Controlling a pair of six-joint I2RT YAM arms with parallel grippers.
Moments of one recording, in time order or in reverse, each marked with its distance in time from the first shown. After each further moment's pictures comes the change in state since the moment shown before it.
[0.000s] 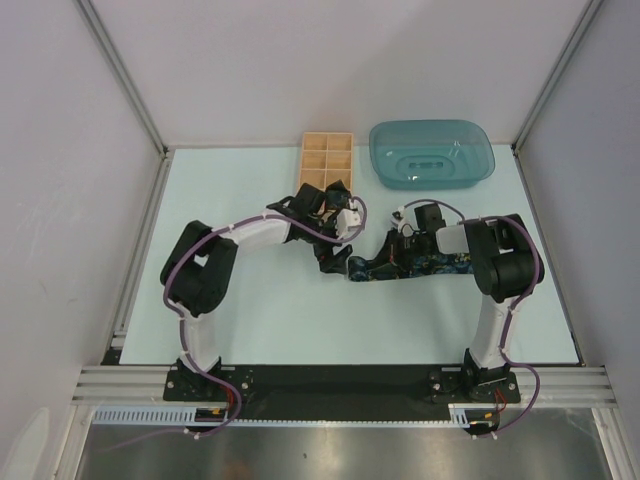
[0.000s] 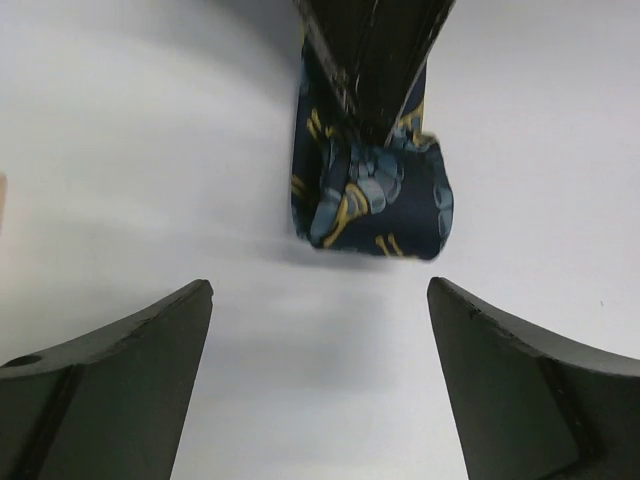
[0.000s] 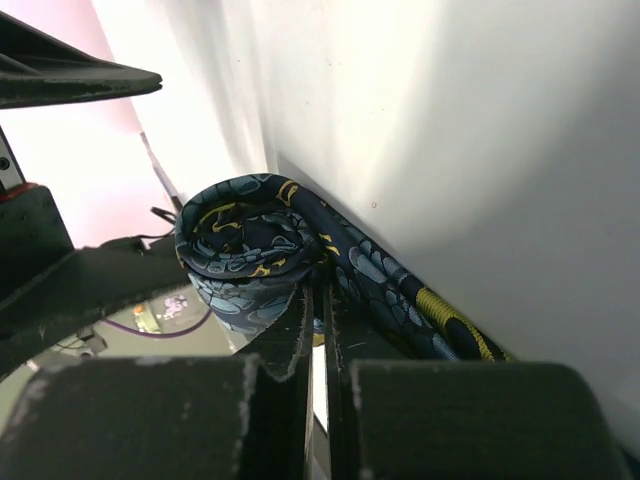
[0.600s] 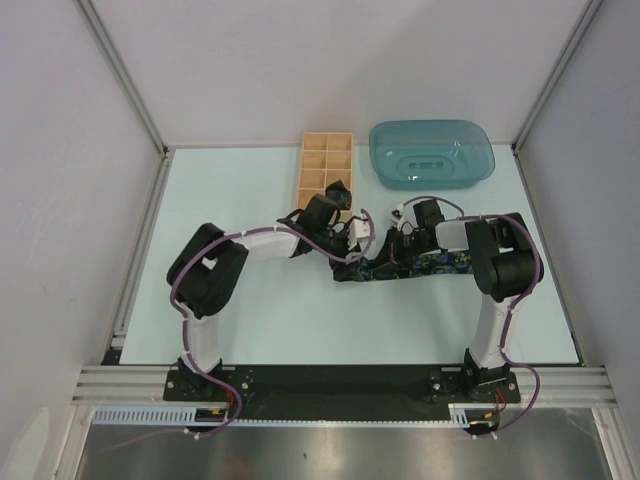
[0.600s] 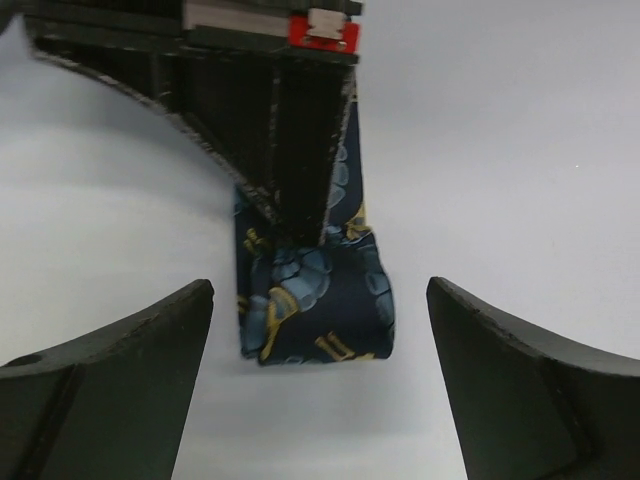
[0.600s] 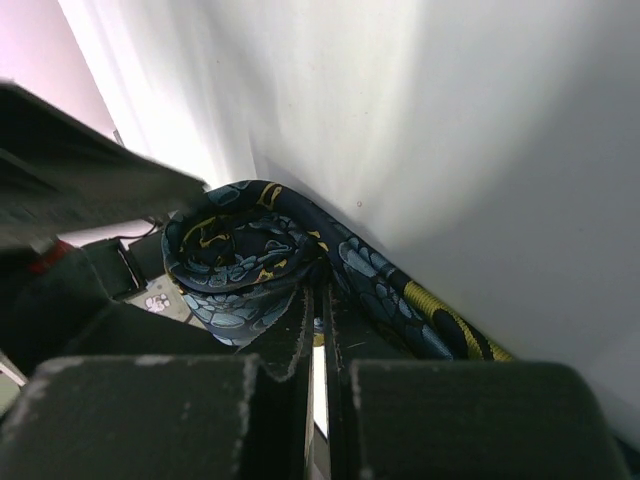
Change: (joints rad) left arm -0.072 0.009 -0.110 0.324 0.092 -0.062; right arm 0.001 0.005 0.063 -0.135 0.048 -0.078
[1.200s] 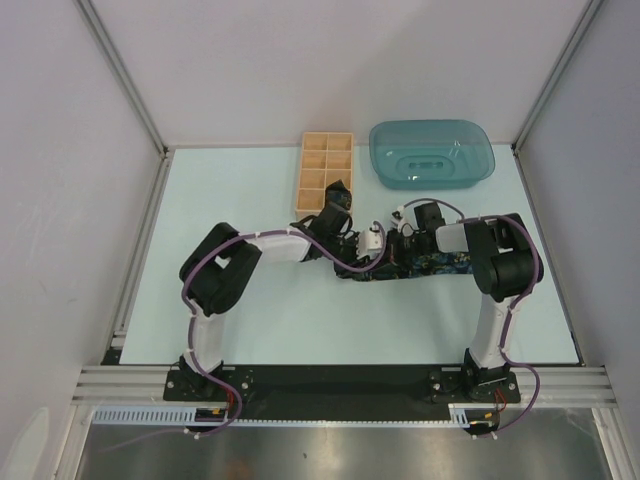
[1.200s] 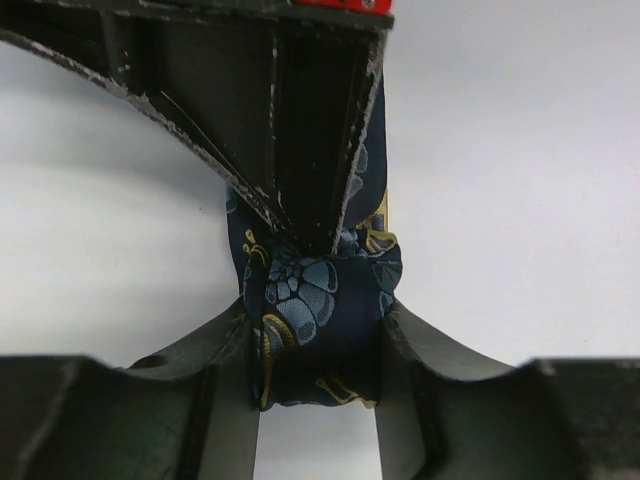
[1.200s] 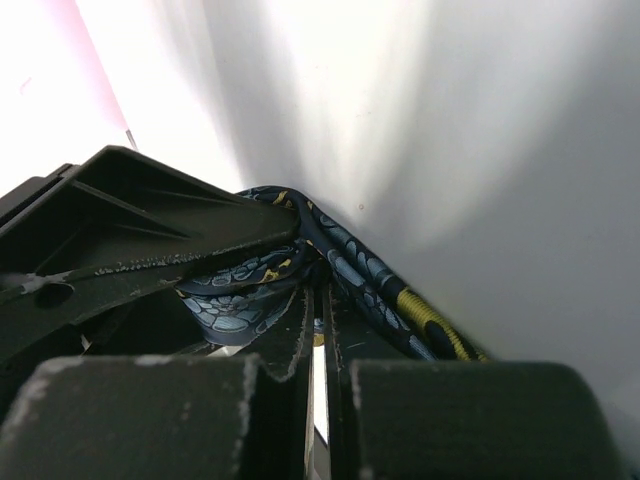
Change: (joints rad) left arm -0.069 0.071 0.034 -0.037 -0.137 0.041; right arm 0.009 0.006 -0.034 0.075 -0.031 0.031
